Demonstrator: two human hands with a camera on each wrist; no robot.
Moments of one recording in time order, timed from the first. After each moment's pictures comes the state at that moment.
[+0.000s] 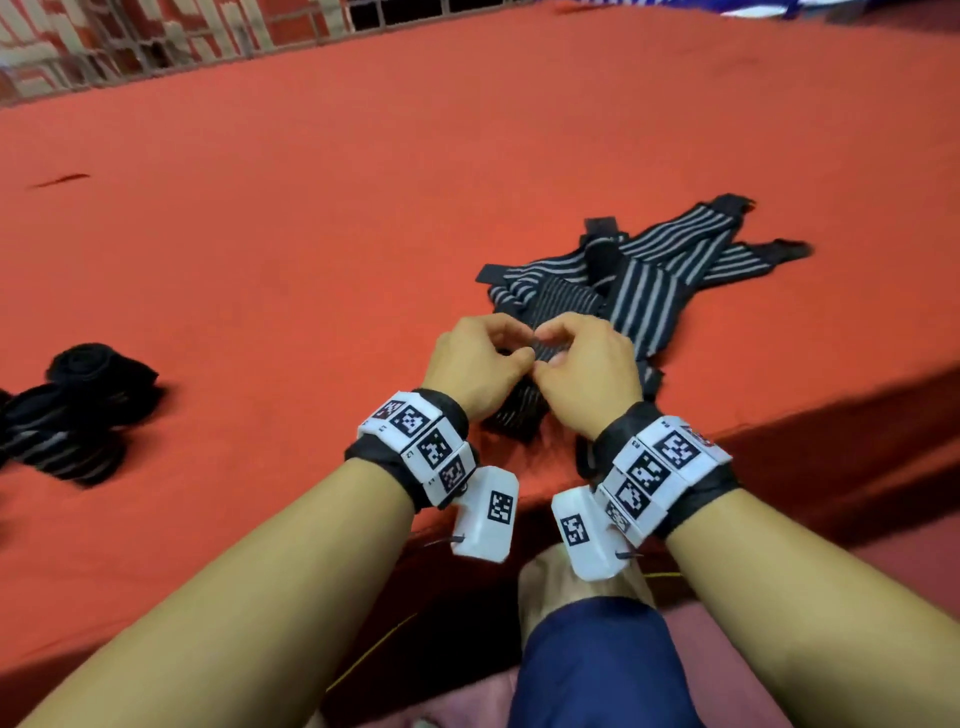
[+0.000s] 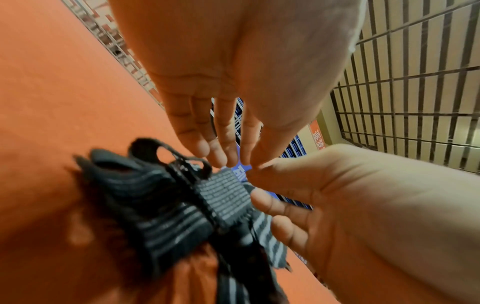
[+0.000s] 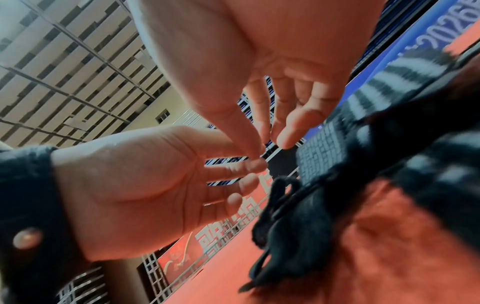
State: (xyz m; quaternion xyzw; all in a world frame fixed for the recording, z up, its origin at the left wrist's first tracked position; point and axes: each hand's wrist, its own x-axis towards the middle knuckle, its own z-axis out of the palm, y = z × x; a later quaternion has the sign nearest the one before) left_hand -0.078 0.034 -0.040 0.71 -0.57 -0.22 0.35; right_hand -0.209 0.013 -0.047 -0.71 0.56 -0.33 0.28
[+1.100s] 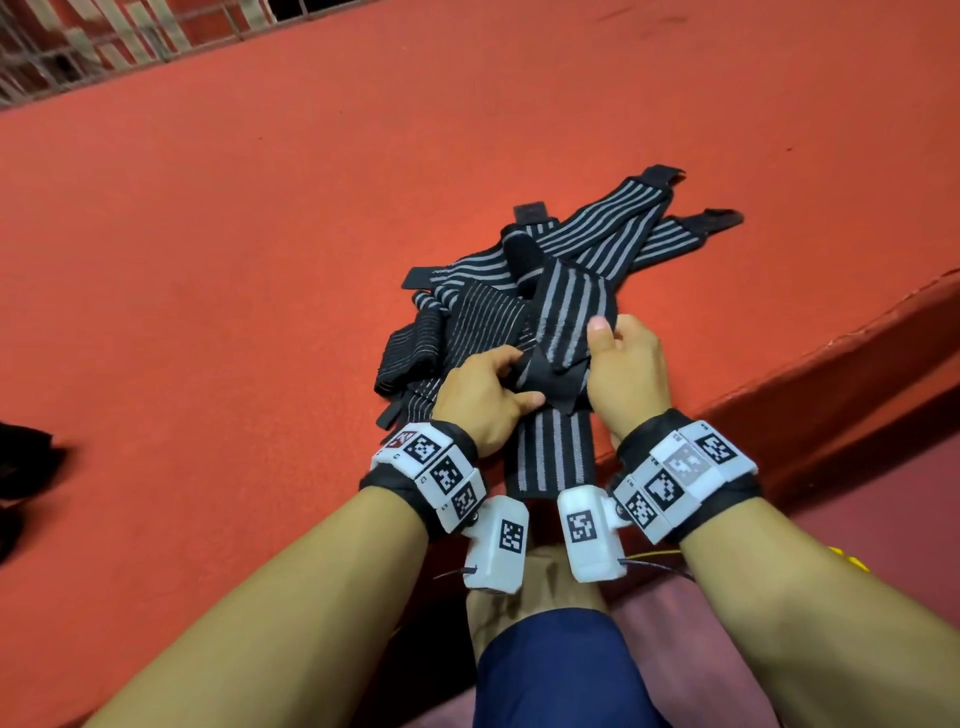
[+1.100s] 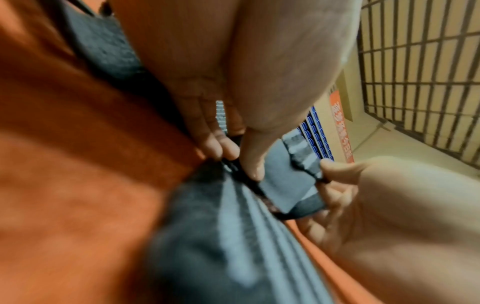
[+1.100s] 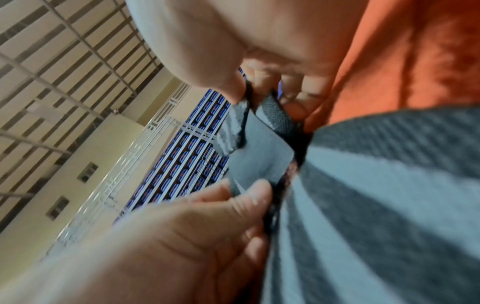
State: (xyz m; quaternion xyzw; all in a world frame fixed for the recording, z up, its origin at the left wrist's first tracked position) left_hand -0.137 -0.014 -0.094 0.68 -0.62 -0.28 0.27; right_hand -0.290 -0.044 -0.097 -0.52 0.60 -0.48 0.38
